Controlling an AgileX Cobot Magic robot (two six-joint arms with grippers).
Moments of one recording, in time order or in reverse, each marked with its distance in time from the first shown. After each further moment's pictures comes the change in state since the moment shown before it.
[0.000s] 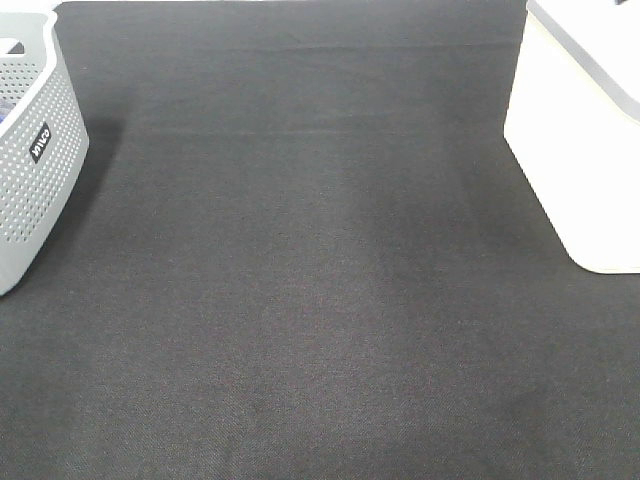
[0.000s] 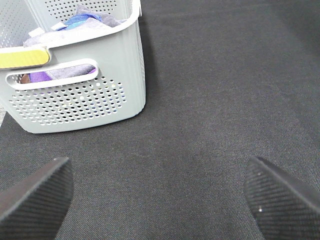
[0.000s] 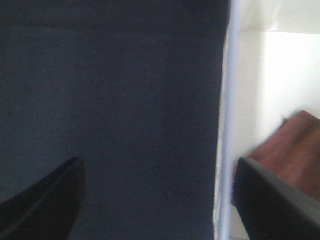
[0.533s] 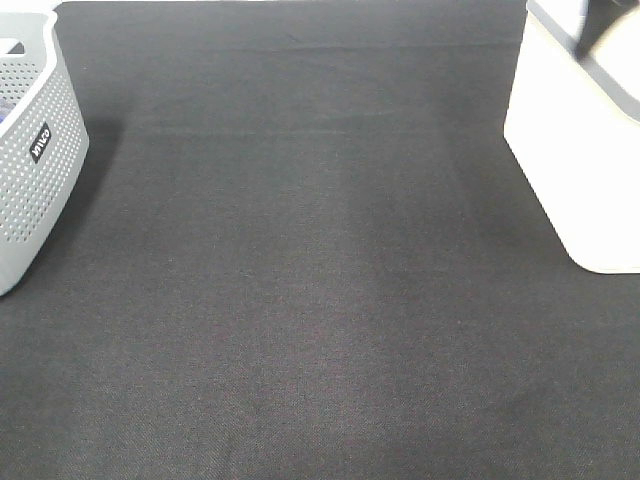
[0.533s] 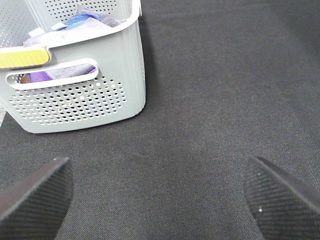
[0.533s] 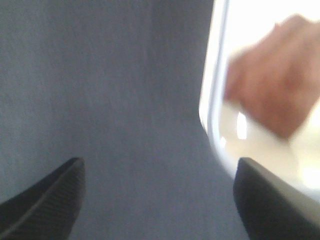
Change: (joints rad) left arm 0.000 0.000 0.000 0.000 0.000 0.000; right arm 0.046 -0.376 0.519 -0.111 -0.002 0.025
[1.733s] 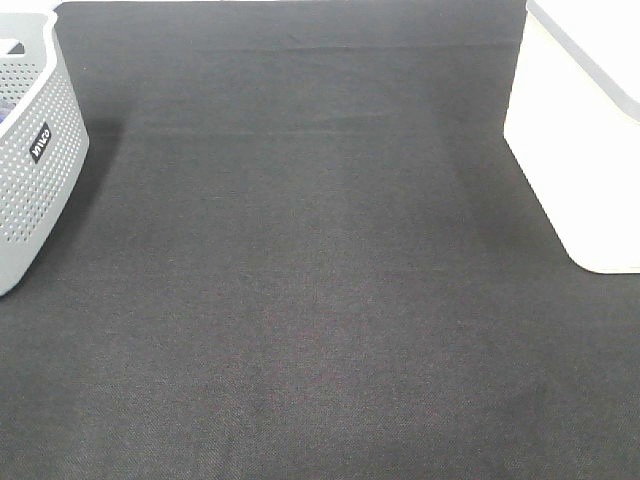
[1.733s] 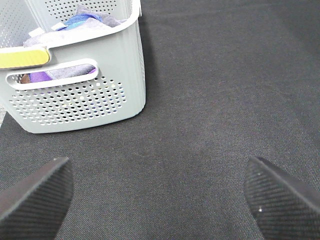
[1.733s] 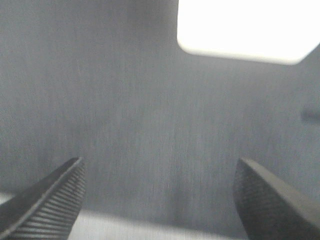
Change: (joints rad) left arm 0.000 0.000 0.000 0.000 0.000 0.000; right arm 0.000 -1.368 1.026 -0.075 -0.153 0.000
